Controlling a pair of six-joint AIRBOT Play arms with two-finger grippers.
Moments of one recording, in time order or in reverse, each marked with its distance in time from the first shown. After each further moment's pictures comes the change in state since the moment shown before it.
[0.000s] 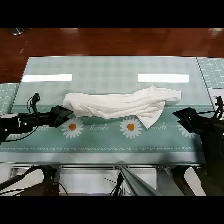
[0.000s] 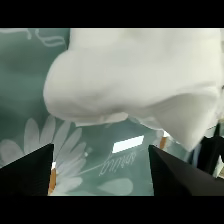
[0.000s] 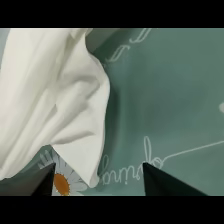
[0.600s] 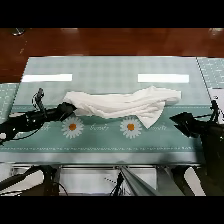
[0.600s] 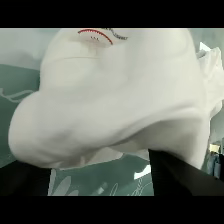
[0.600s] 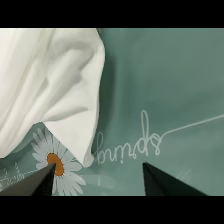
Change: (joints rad) left arm -0.129 -0.017 -0.009 -0.201 0.156 0.202; right arm -0.001 0.012 -0.036 -0.014 0.056 -0.014
